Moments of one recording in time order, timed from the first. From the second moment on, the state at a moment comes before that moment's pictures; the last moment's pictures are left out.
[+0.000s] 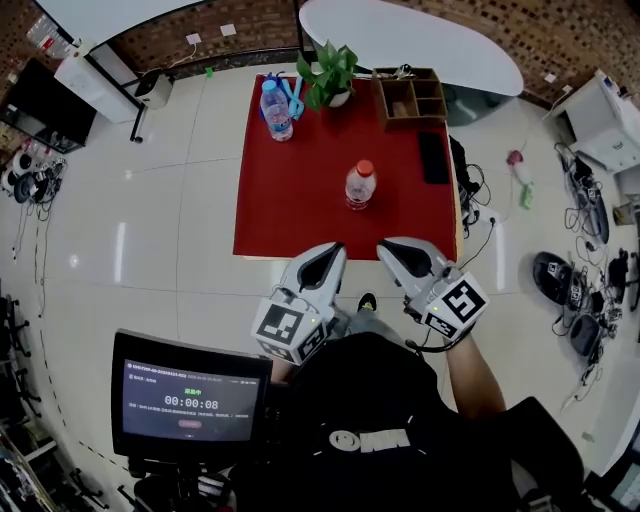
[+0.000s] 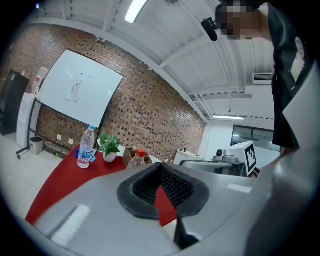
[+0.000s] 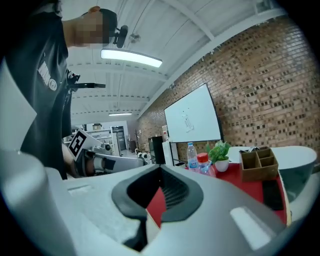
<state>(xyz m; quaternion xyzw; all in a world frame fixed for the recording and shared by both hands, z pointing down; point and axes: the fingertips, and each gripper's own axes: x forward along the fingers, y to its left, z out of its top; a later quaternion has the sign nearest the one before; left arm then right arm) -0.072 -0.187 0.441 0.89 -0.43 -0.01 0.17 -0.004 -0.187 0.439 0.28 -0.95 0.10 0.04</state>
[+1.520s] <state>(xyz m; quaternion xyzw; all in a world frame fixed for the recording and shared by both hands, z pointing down) -0.009 0.049 0.407 0.87 -0.49 -0.02 0.10 0.028 0.050 0.422 0.24 -0.96 0.14 -0.01</state>
